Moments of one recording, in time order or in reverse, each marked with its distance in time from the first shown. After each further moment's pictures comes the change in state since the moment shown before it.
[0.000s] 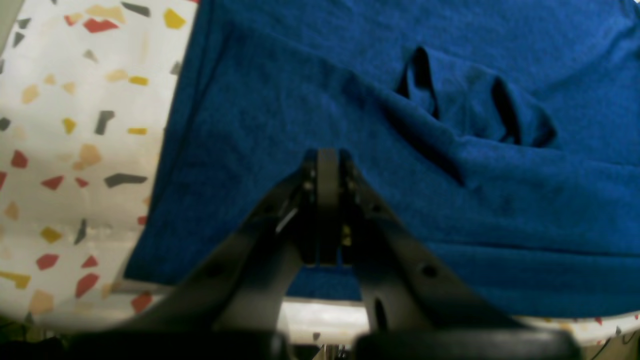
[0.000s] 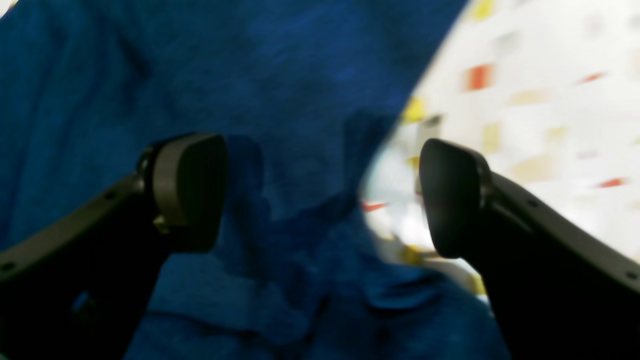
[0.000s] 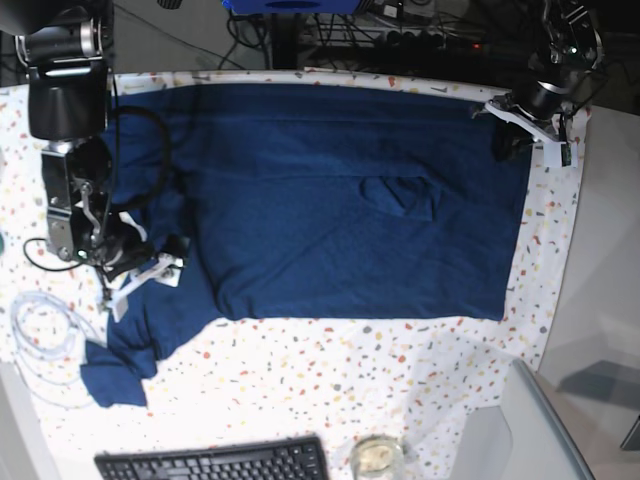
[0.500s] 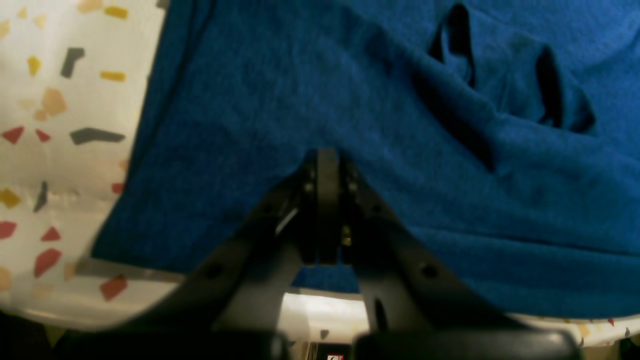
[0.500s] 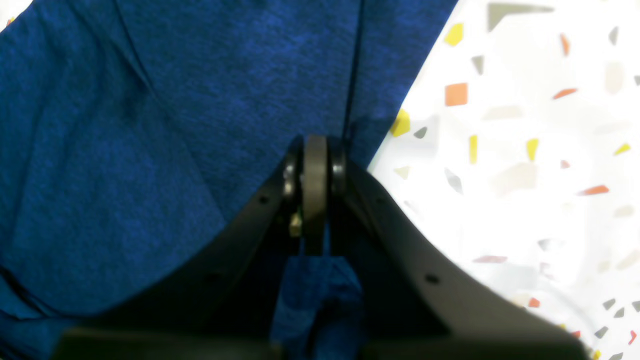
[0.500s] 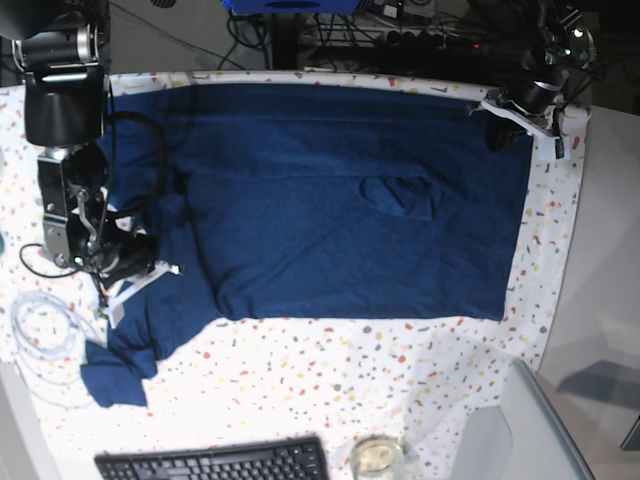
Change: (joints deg) left arm -1.6 -0.2 -0.3 -6.3 0.0 0.0 0.0; right arm 1.5 -0.1 0.3 -0.3 0.0 0.0 -0.5
